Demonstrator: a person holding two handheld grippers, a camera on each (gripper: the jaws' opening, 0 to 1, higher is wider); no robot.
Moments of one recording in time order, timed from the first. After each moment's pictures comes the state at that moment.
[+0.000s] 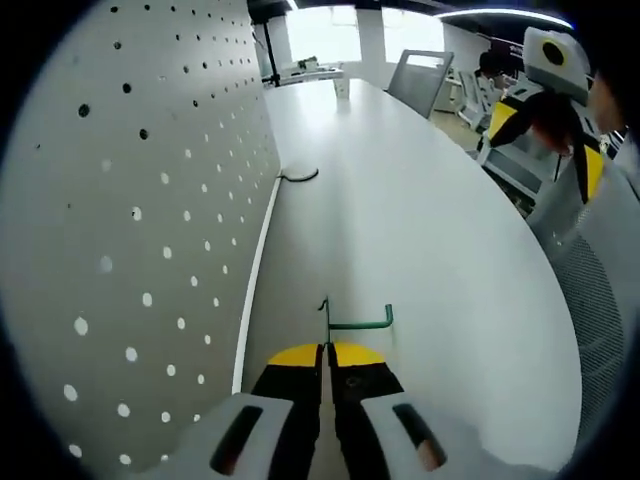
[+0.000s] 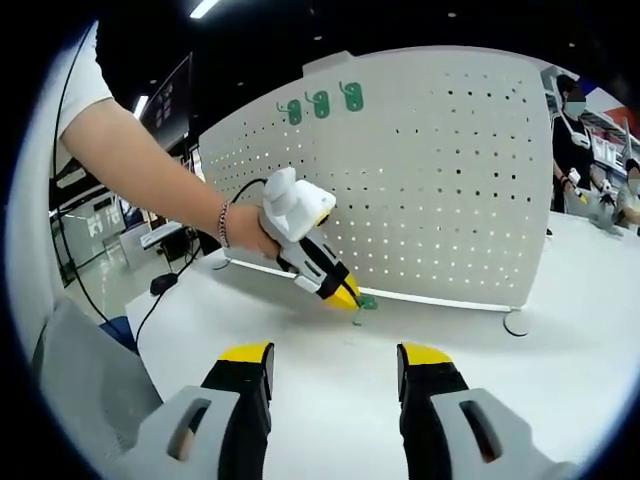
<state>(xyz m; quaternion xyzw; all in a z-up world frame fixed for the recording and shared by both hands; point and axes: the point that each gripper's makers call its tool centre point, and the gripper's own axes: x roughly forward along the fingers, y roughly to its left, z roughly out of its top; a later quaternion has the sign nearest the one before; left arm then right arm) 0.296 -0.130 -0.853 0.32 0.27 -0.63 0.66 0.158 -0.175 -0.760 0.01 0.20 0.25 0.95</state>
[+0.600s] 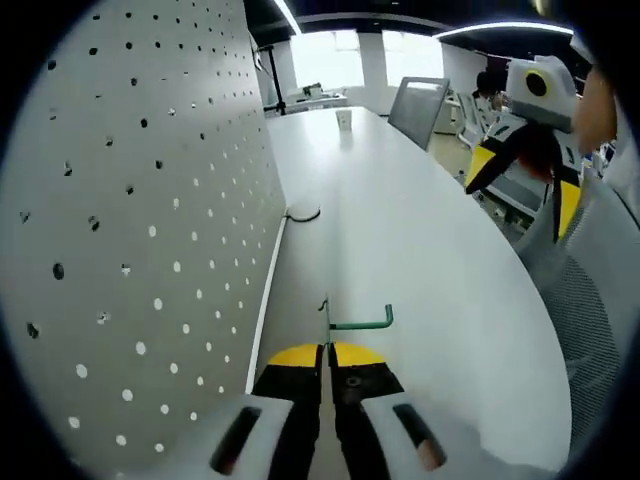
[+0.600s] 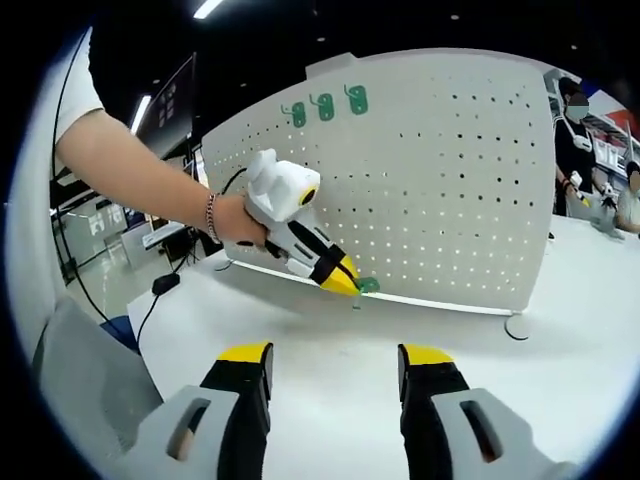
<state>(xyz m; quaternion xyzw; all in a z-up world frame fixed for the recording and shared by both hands) 0.288 -0.134 -0.809 0.29 0.22 -0.63 0.69 0.157 -0.172 -0.756 0.01 0.20 0.25 0.95</state>
